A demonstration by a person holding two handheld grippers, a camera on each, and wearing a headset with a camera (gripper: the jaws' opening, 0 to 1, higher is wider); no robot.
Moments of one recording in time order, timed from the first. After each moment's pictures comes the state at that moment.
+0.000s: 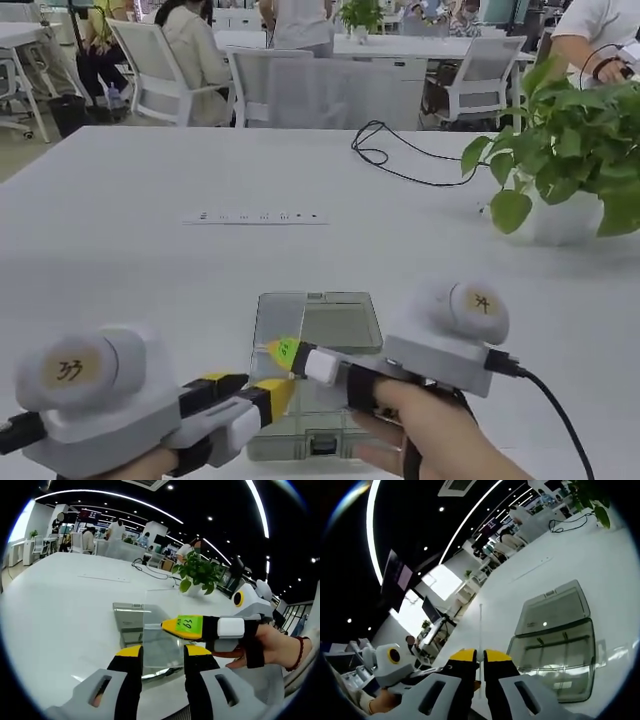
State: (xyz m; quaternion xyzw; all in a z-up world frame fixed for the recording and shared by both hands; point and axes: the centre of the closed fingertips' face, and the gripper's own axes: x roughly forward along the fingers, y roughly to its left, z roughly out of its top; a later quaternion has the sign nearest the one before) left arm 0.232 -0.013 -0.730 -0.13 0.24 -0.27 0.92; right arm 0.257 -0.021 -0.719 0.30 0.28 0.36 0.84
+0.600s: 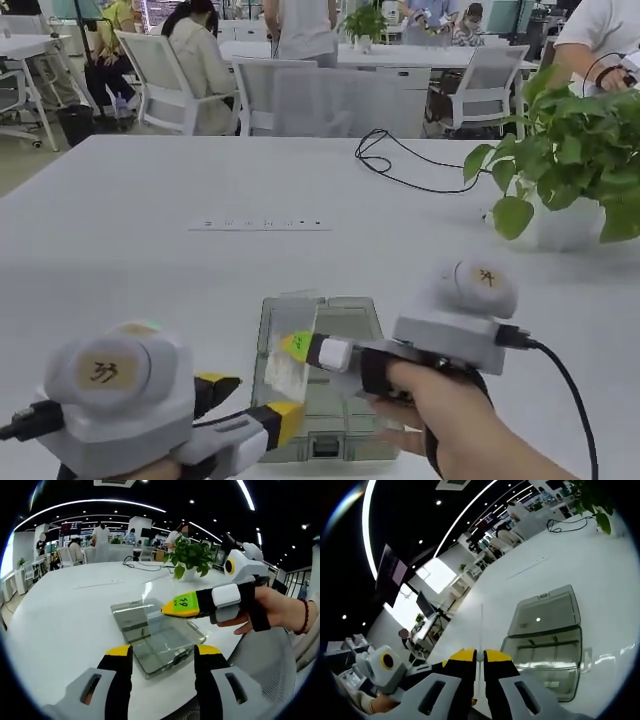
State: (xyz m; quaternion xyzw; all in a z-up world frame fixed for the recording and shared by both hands) left arm 0.216 -0.011 -0.735 0.00 0.25 -0.30 0.92; right arm 0.258 -0.037 -0.714 0.27 0.31 0.34 0.84
